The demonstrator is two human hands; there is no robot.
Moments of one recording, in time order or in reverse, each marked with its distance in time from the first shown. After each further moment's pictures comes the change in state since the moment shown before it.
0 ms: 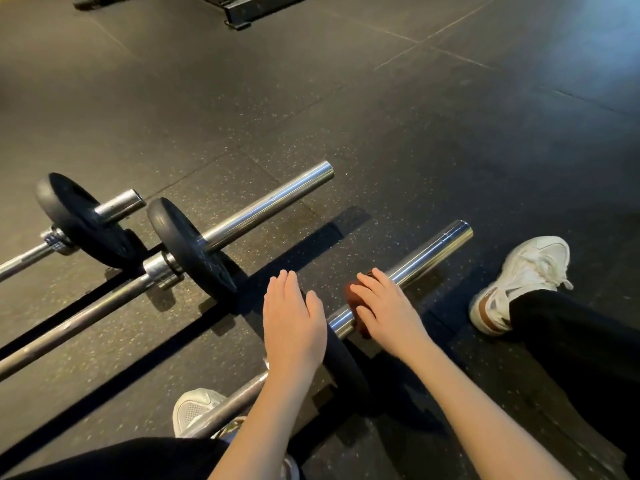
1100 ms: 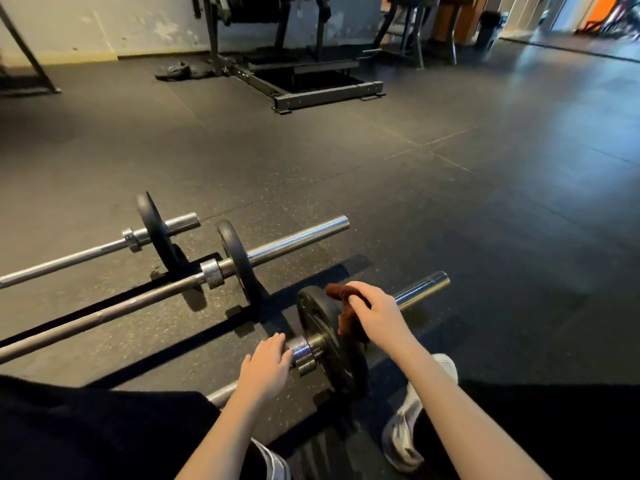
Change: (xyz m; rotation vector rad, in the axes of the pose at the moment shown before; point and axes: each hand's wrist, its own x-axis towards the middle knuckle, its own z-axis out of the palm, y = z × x) left_hand -0.062 -0.098 -0.061 0.202 -0.342 0.008; right_hand -0.080 -0.125 -0.113 0.567 0.063 0.014
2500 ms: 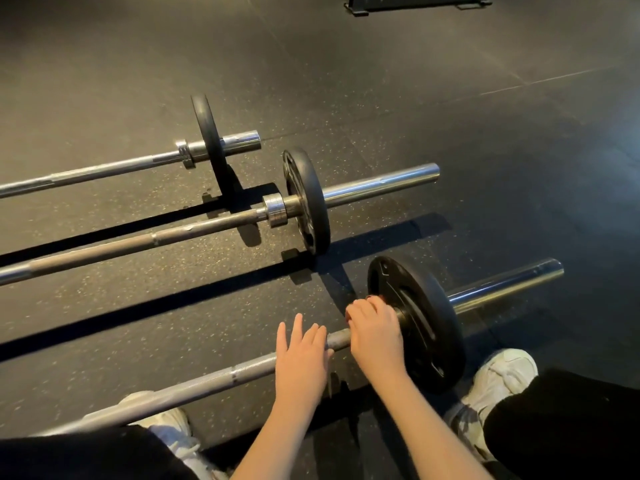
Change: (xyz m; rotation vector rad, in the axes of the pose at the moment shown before) left_hand -0.003 -0.068 0.027 0.282 0.102 -0.027; right_hand 0.028 0.063 0.189 -0.797 0.002 -0.213
